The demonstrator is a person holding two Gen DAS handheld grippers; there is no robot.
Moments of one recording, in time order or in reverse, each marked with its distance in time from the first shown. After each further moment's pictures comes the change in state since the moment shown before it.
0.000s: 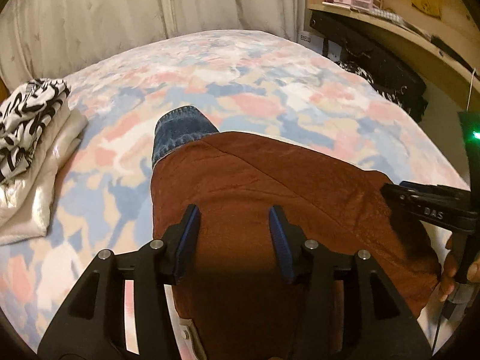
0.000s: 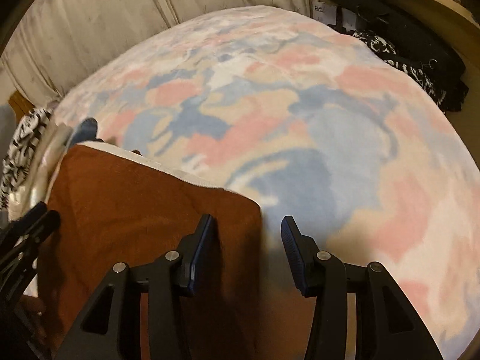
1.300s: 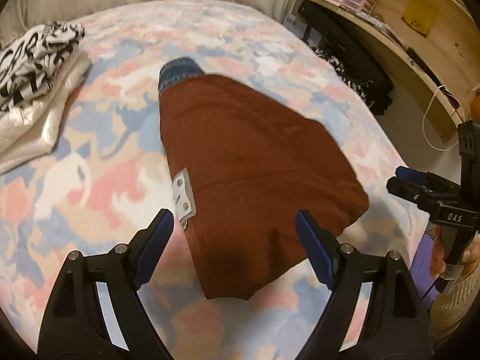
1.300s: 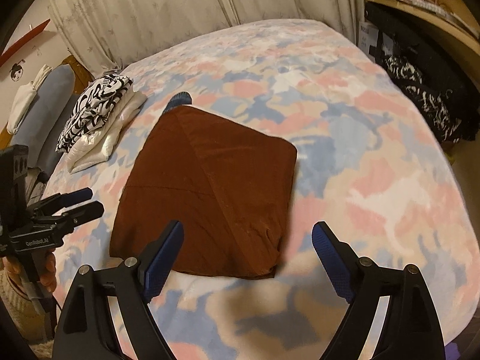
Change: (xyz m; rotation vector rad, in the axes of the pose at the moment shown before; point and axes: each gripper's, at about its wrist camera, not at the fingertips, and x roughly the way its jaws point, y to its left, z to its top) left arm -0.113 0.013 -0.062 -0.135 0.183 -0.177; right arm -0.192 0.017 -0.079 -0.177 0.048 0.179
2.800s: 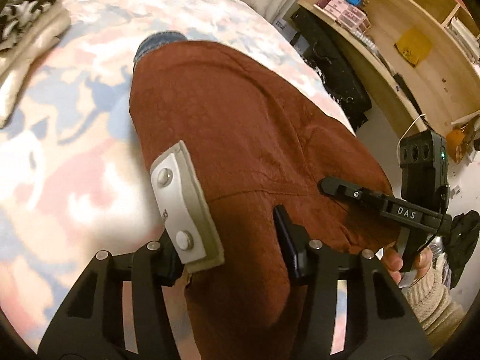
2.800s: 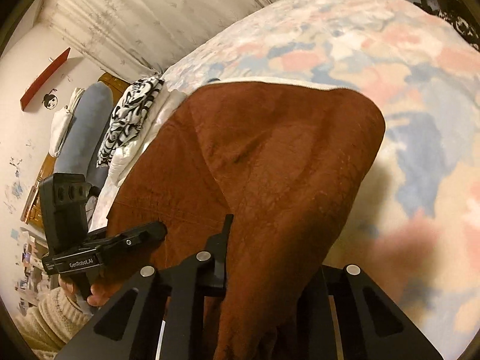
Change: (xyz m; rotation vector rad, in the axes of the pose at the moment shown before) left arm 0.058 0.054 0.018 -0.111 0.000 -0.237; right arm 0.137 0.017 0.044 0.079 0.036 0.342
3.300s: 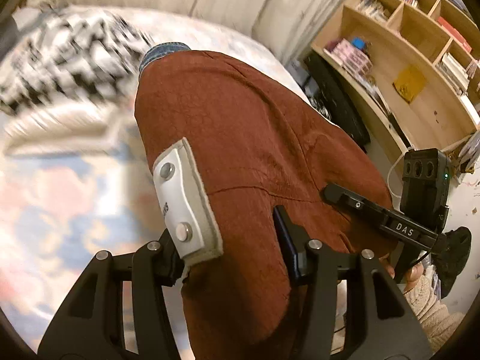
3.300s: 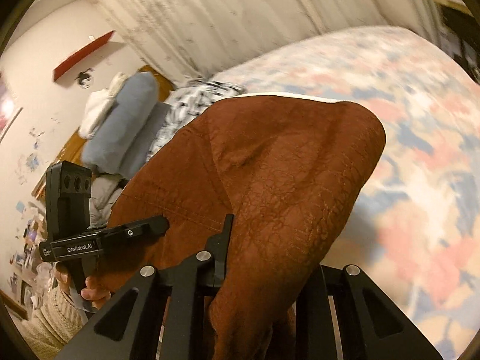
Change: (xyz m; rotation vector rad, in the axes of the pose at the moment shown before) left arm -0.243 0.052 0.018 -0.035 -0.151 0.068; right arm -0.028 0.251 0.001 -0.174 -0.100 0.087
